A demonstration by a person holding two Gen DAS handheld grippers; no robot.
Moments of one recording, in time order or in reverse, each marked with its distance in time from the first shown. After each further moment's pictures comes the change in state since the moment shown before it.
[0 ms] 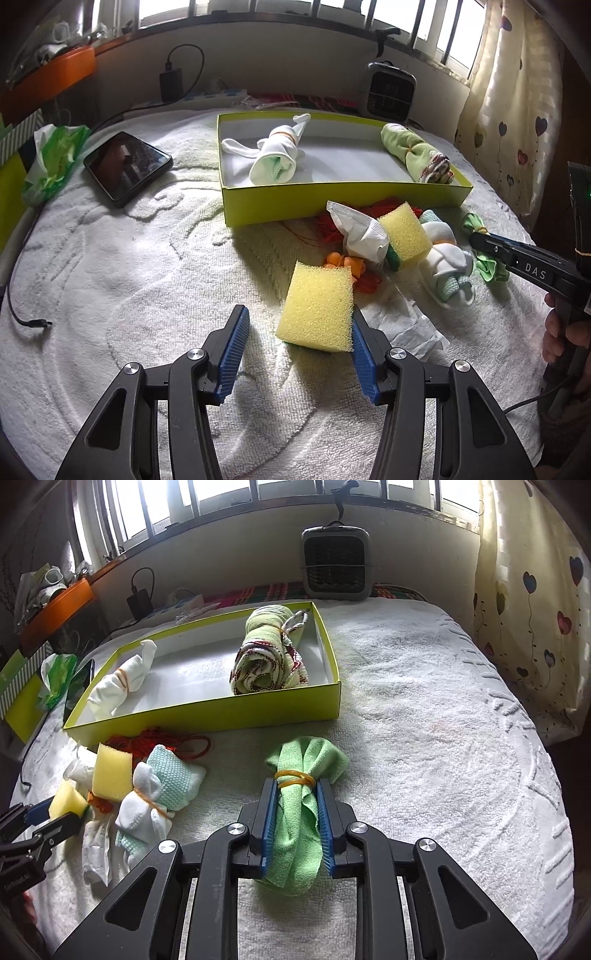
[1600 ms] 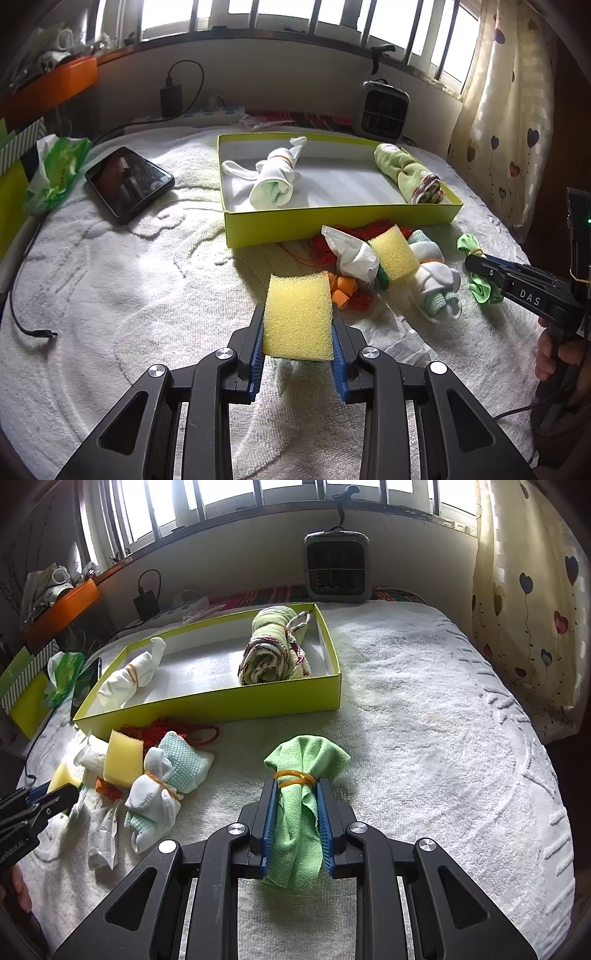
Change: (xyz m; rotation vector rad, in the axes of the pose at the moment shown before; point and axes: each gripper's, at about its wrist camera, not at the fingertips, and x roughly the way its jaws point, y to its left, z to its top) left arm -0.015 0.004 0.006 -0.012 -0.061 -0.023; right arm -0.009 0.002 -0.008 -0.011 -0.023 0.013
